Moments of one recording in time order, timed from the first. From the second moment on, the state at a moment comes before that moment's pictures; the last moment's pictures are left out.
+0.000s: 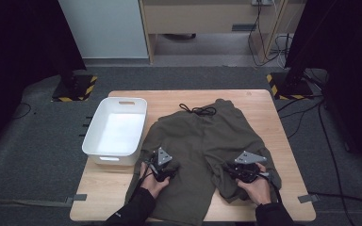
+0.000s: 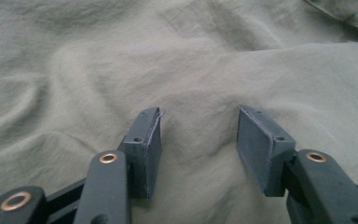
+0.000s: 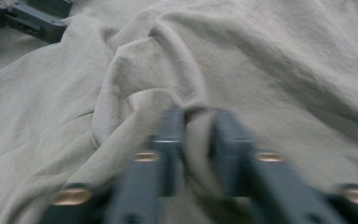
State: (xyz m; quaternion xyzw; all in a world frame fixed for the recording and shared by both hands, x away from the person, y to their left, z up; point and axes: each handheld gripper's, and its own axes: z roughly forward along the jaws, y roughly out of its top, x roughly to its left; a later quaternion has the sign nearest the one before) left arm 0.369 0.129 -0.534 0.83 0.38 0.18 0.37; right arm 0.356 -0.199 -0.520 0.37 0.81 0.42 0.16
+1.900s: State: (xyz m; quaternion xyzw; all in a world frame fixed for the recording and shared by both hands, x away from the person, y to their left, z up) left arm 0.415 0.122 -0.534 0.81 0.42 0.20 0.36; right arm 0.351 -0.272 -0.498 0.47 0.71 0.49 0.18
